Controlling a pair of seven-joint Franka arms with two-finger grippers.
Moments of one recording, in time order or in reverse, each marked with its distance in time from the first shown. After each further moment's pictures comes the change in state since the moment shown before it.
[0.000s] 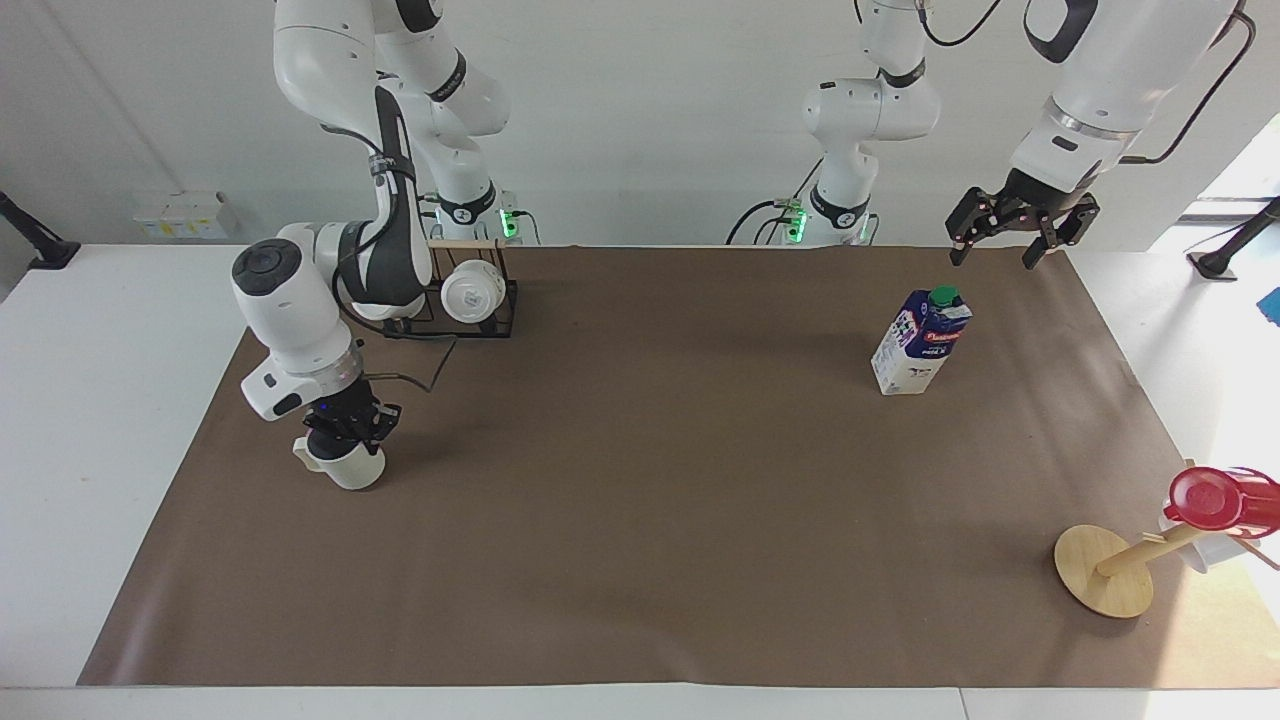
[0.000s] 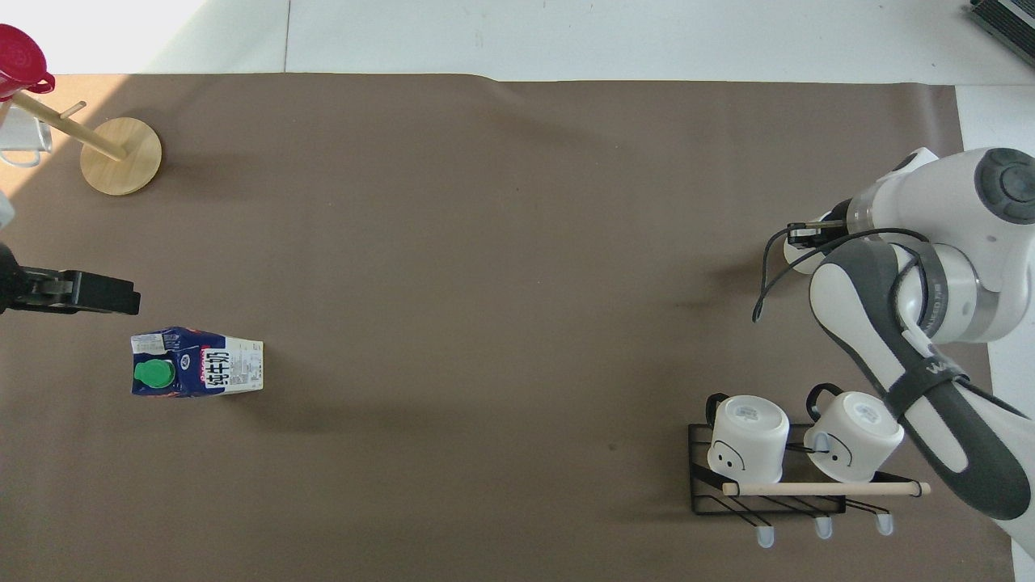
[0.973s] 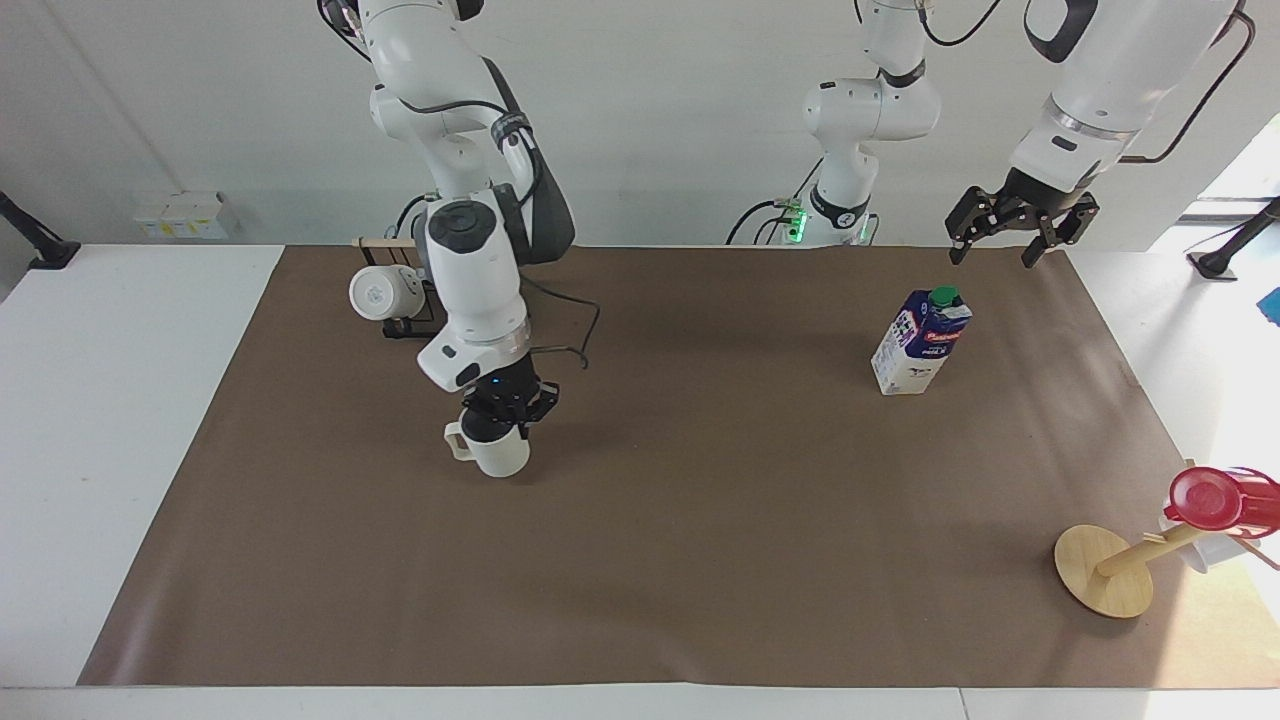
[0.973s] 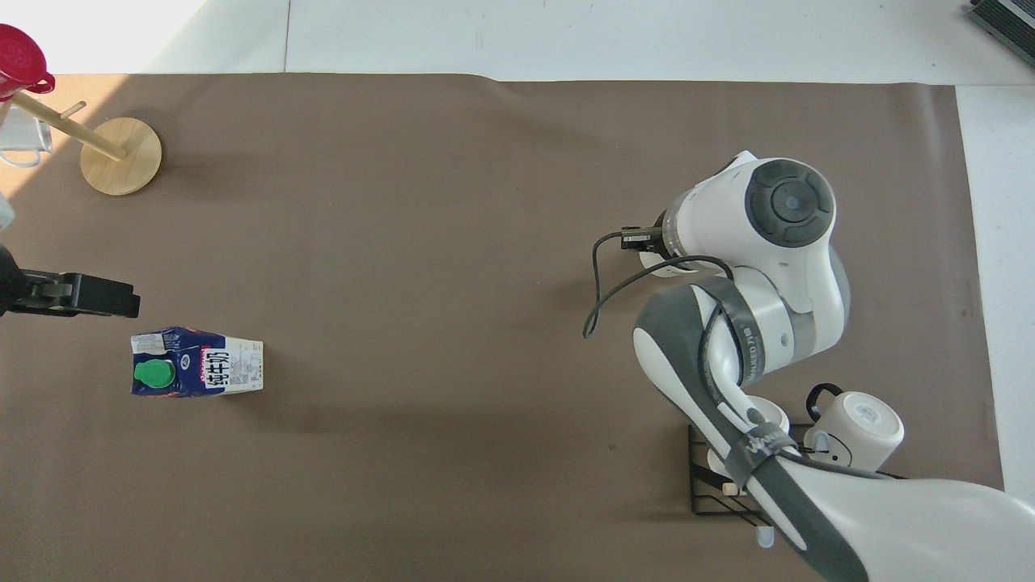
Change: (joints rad) left arm 0.000 -0.004 0.001 -0.002 0.000 -0.008 0.000; right arm 0.363 -0.001 0.006 0.062 0.000 -0.034 0.403
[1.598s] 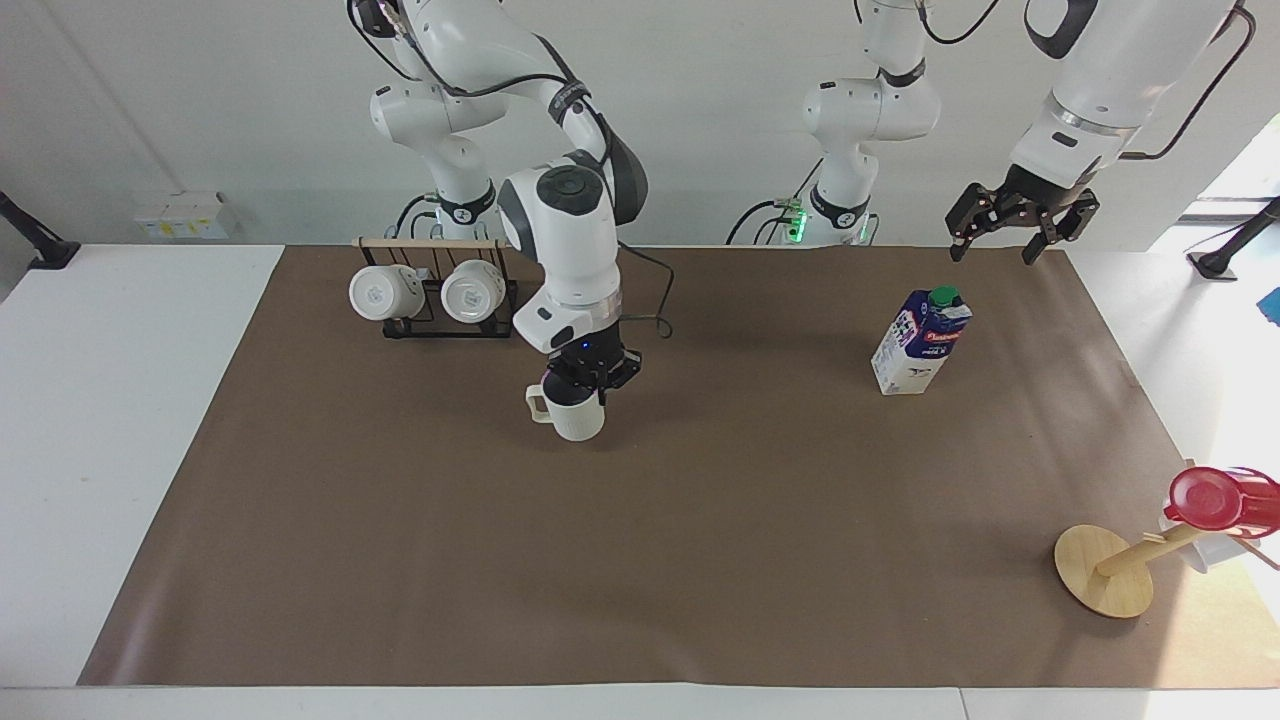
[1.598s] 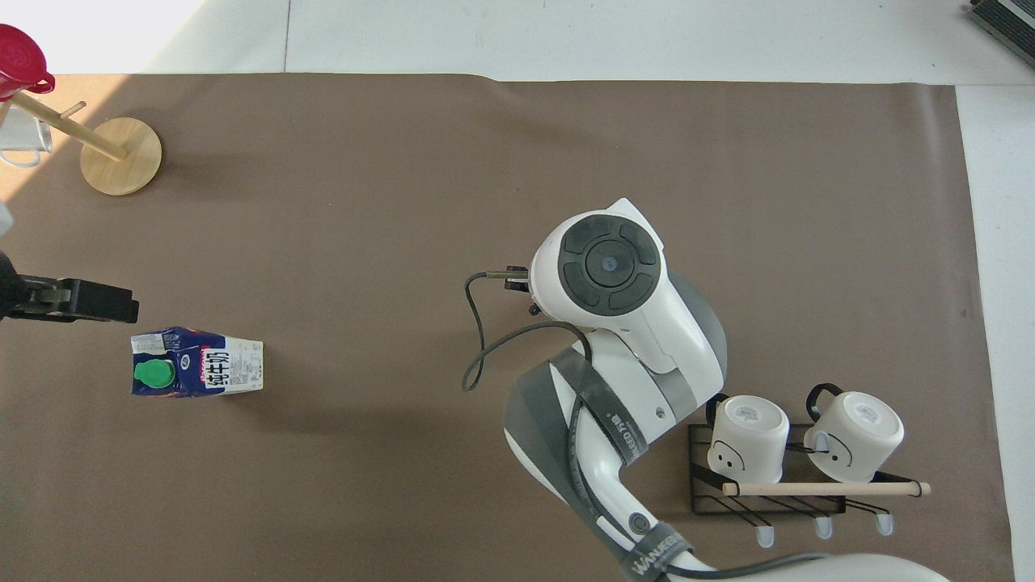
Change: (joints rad) left arm 0.000 -0.010 0.001 -0.011 0.000 -0.008 0.000; right arm 0.224 -0.007 0.001 0.114 -0.039 -0.152 0.330
